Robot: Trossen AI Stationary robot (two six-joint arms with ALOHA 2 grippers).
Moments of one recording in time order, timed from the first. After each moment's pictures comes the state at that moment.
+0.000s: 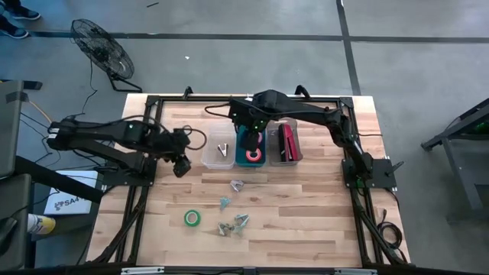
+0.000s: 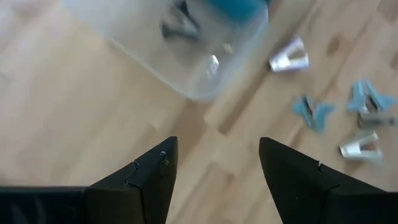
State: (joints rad) left arm -0.08 1.00 1.06 -1.14 -0.16 -0.69; right arm -0.20 2.16 2.32 -1.43 0.09 0.13
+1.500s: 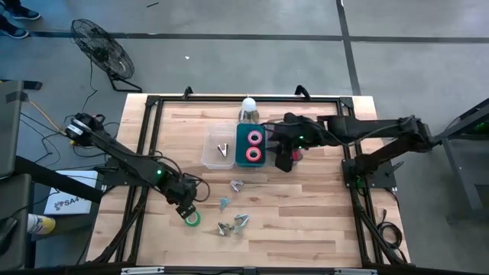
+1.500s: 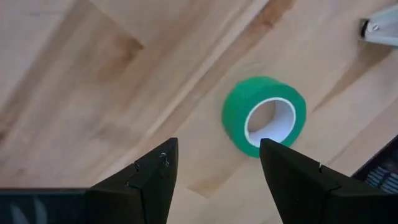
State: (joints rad) left arm -0.50 1.28 0.77 -0.75 0.14 -1.26; right arm 0.00 1.37 1.33 -0.67 0.15 0.18
